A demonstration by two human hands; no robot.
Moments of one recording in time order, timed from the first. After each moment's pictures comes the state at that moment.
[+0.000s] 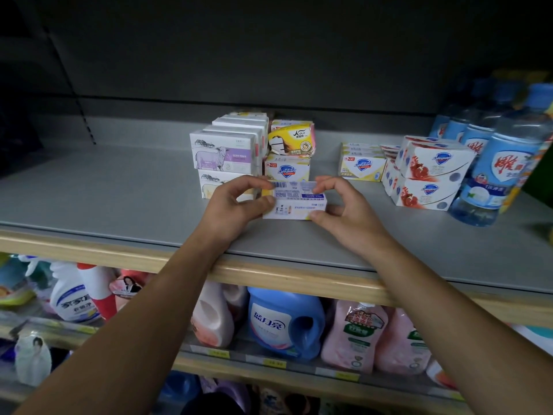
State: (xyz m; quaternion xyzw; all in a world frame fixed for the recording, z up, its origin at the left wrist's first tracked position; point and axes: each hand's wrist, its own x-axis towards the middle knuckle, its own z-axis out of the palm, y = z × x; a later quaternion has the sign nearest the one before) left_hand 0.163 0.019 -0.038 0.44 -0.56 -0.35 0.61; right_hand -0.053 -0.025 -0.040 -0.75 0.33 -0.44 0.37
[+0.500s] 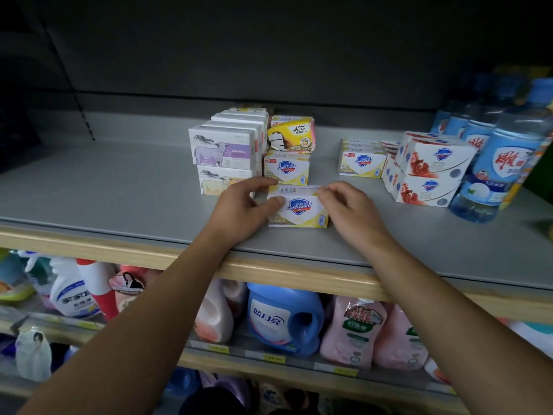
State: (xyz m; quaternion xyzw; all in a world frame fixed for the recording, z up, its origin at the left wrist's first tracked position) left_hand 0.154 0.016 -0.039 0.58 -0.61 -0.19 0.51; right_hand -0.052 -0.030 -0.040 -0.71 0.48 -0.44 0.27
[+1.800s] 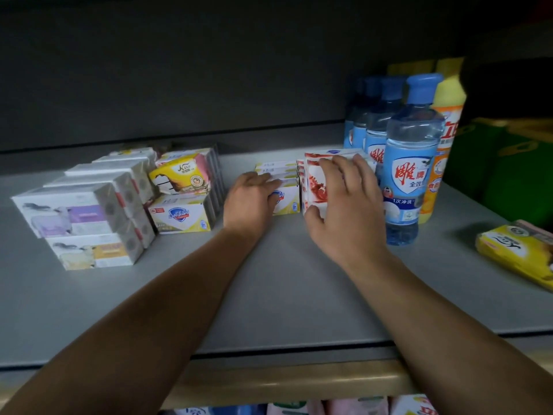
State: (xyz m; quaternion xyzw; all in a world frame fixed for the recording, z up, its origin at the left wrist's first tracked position) left_hand -0.005 -0.179 -0.038 0.57 -0.73 0.13 0.34; right_hand -0.181 -0.101 -0.023 -0.71 0.58 -0.39 -0.13
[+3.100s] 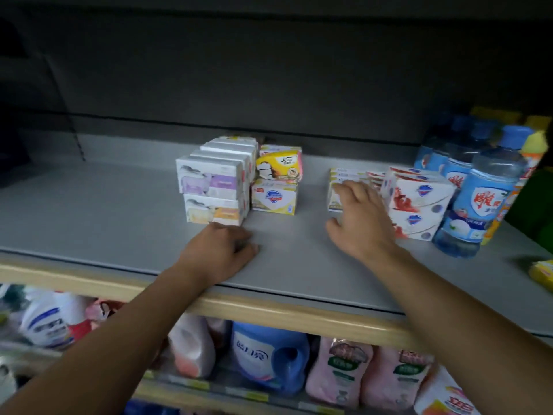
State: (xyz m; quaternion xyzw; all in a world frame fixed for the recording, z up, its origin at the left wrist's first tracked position) left_hand 0.167 0.018 -0.042 0.66 -0.71 0.02 0.25; right_hand -0.086 -0.075 -0.009 -0.80 0.53 -0.26 -0.10
